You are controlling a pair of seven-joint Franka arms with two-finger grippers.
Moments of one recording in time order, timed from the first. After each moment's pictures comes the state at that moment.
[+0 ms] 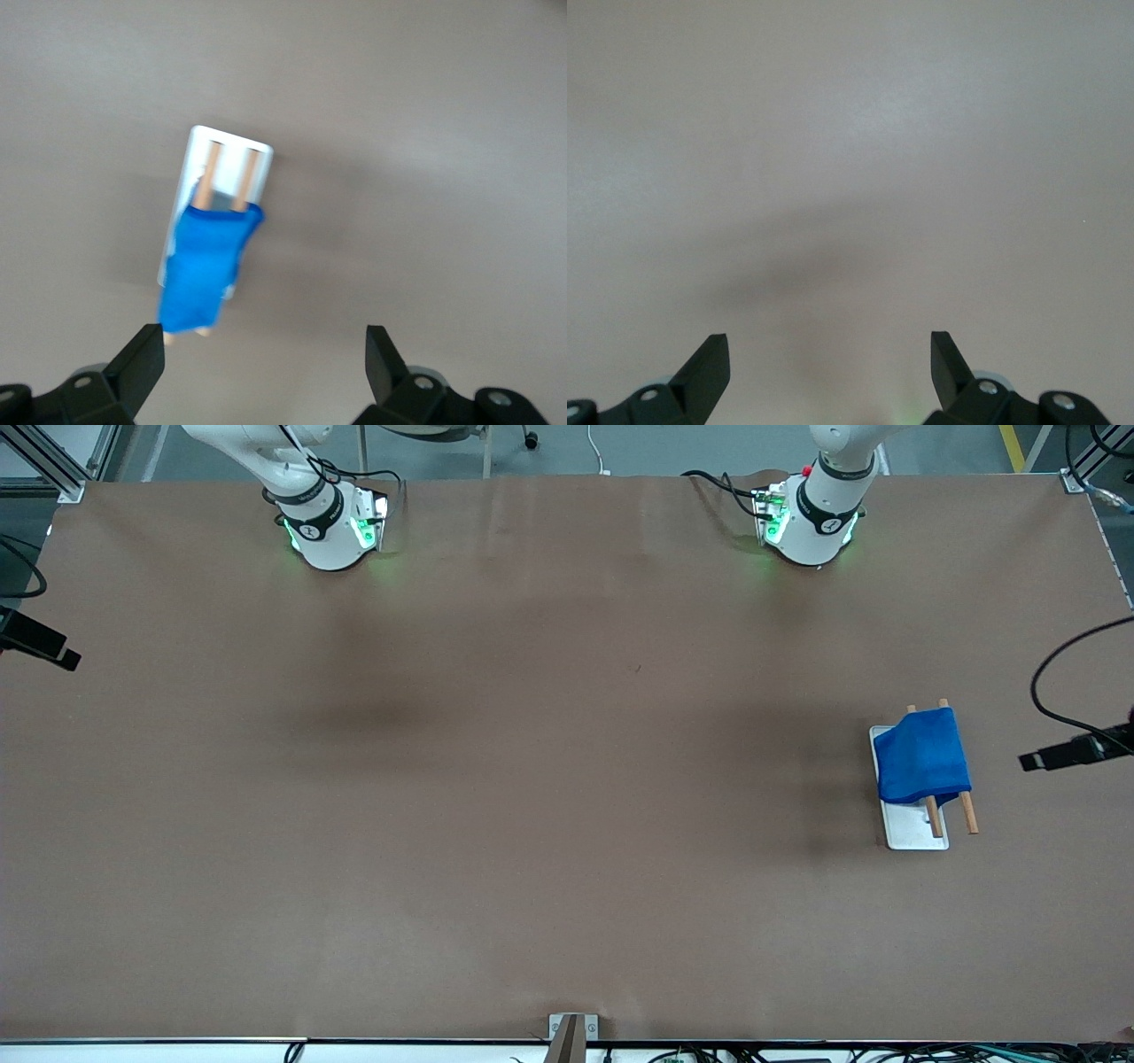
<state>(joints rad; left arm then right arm) 0.46 0.32 -0.40 -1.35 -0.05 1.57 -0.20 -0.05 0.01 -0.10 -1.52 0.00 1.49 0.06</state>
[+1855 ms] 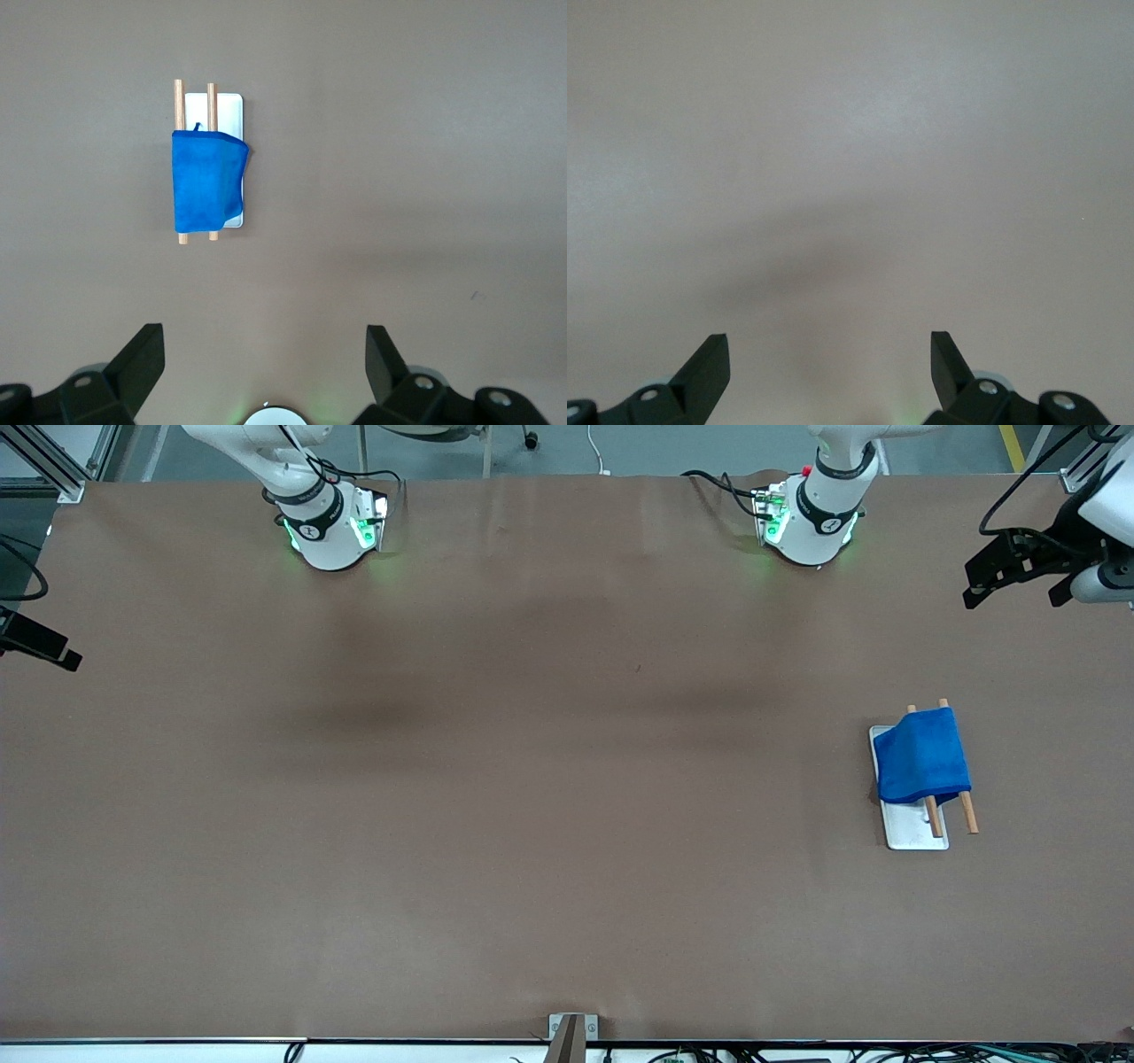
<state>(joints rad) 0.06 -0.16 -0.13 -1.64 0.00 1.48 -0.07 -0.05 0.01 -0.10 -1.53 0.00 1.49 0.06</state>
